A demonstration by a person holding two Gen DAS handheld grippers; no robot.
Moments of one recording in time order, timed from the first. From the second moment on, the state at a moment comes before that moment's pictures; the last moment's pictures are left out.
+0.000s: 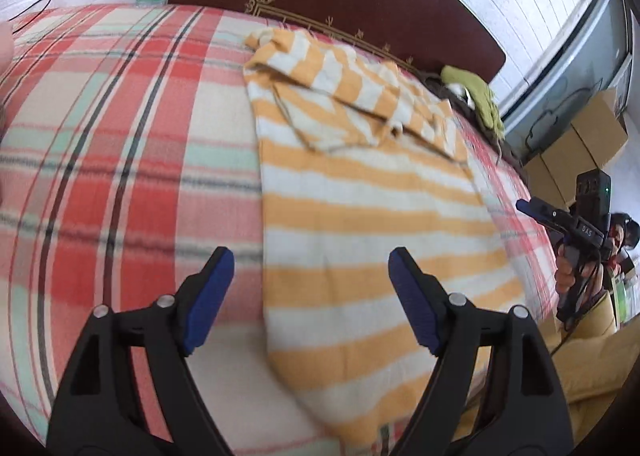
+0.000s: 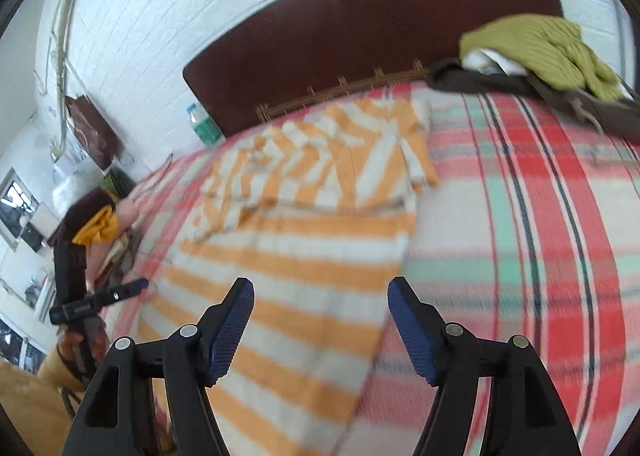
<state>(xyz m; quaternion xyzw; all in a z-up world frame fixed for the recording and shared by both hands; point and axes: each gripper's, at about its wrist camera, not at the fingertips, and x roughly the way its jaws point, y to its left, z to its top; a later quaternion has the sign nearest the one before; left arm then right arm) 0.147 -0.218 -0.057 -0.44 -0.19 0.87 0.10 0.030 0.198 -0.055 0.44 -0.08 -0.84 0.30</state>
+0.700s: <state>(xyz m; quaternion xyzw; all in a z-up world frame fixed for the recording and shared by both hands) 0.205 -0.189 -0.078 -0.45 -0.27 0.83 0.21 0.132 0.189 -0.096 0.48 -0.07 -0.80 0.35</state>
